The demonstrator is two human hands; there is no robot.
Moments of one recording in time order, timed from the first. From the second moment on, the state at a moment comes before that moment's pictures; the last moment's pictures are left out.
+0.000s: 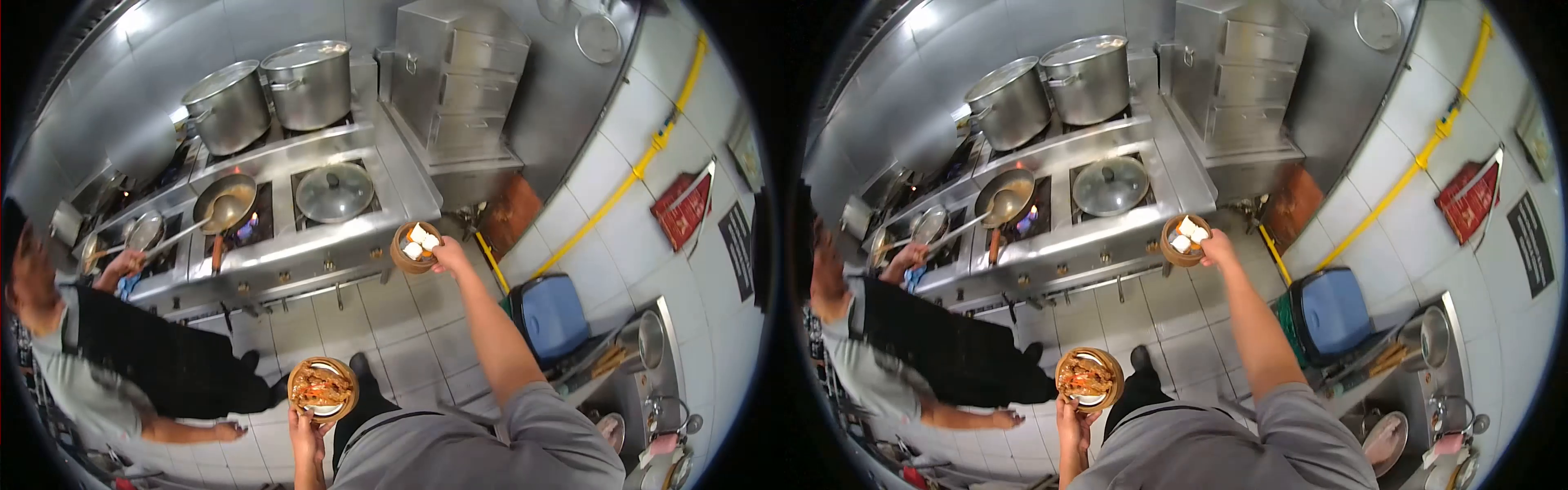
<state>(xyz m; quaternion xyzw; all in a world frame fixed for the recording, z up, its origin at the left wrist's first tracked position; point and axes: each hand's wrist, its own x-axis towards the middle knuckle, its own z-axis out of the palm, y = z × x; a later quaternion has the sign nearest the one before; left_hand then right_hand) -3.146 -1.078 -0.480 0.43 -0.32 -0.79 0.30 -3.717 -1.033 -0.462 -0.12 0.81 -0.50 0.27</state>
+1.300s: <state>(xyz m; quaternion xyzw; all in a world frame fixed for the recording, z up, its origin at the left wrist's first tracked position) -3.901 -1.218 -0.338 0.34 -0.41 -0.80 0.27 -4.338 -1.121 -0.446 0.01 0.29 -0.91 0.30</state>
